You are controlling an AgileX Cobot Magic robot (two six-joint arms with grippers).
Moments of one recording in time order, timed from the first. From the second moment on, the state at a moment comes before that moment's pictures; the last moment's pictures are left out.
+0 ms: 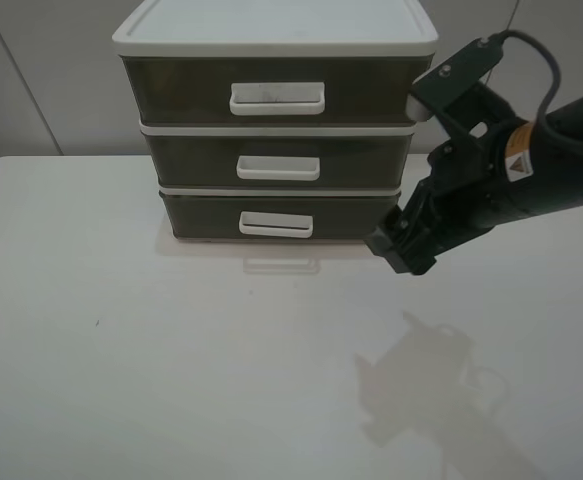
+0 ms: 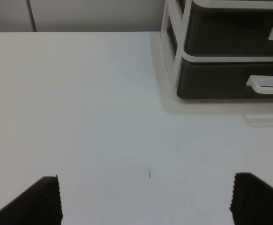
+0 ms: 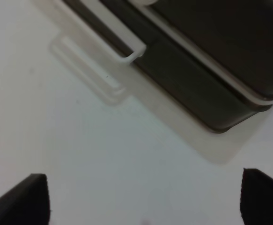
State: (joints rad) left arm -0.06 0.00 -0.51 -0.05 1.06 0.00; right arm 0.60 1.35 -0.73 -0.23 0.39 0.01
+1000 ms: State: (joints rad) left arm -0.06 0.00 -0.51 -0.05 1.06 0.00; right arm 0.72 1.82 -0.89 -0.56 0.16 -0.14
